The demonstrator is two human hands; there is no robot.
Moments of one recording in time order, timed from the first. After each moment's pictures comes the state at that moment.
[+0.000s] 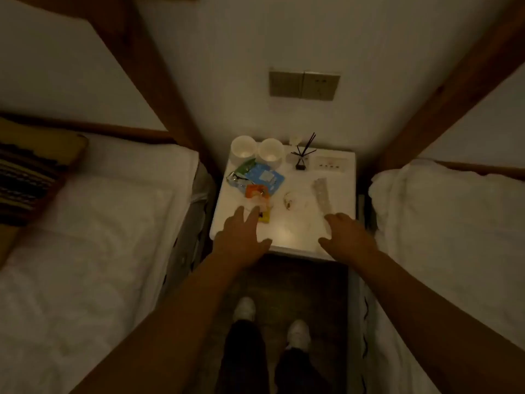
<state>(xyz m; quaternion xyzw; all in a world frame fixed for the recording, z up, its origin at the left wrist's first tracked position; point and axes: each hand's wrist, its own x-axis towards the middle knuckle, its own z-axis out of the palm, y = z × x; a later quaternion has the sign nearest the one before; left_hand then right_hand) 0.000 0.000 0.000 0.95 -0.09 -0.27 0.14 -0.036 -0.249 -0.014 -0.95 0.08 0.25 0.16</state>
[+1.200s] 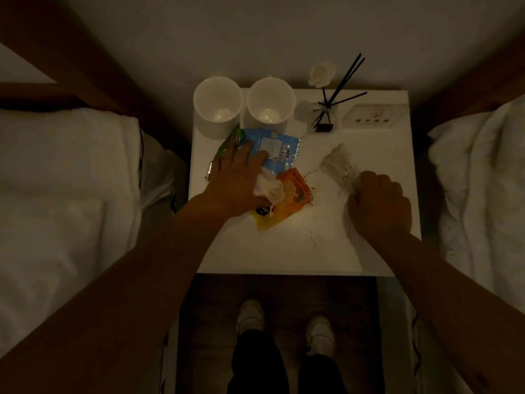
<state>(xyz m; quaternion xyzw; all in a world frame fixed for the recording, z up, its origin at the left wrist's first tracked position) 0.197 0.002 -0.221 0.94 -0.29 -0.18 0.09 0.062 -0.243 -0.209 -0.97 0.21 0.07 0.07</state>
